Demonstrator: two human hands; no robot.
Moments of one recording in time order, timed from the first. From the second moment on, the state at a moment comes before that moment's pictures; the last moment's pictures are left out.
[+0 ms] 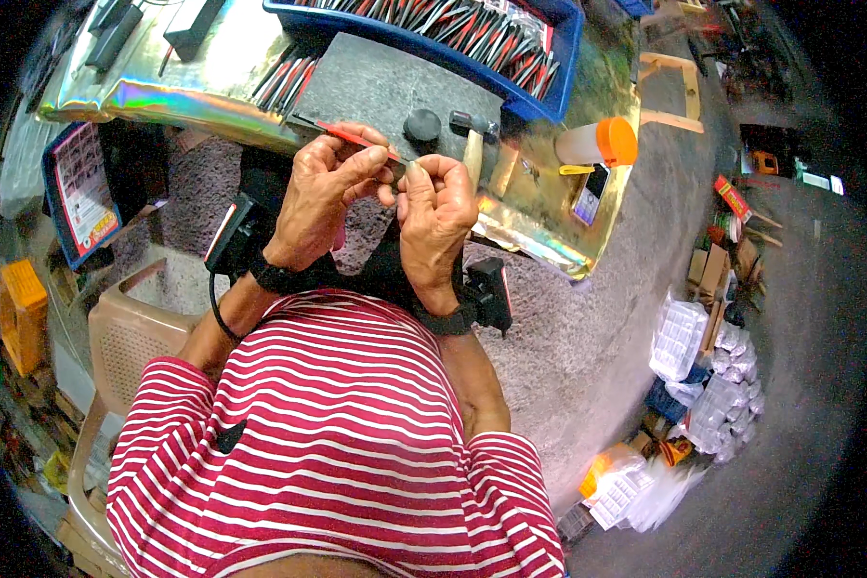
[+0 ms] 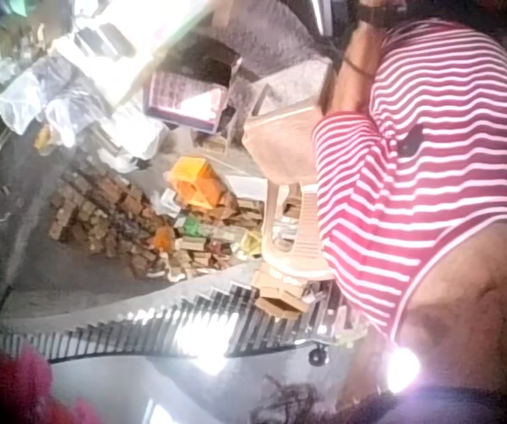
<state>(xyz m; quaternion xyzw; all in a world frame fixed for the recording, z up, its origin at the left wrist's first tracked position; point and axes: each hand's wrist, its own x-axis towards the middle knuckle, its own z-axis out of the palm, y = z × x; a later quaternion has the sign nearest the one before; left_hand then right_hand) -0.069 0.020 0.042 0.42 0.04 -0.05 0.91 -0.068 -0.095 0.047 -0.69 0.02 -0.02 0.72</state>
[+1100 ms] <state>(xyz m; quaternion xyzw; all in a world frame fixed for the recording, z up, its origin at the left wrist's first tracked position) -0.010 -0.003 0.014 0.73 -0.05 0.11 0.68 -0.064 -0.143 0.049 -0.51 0.08 0.11 0.85</state>
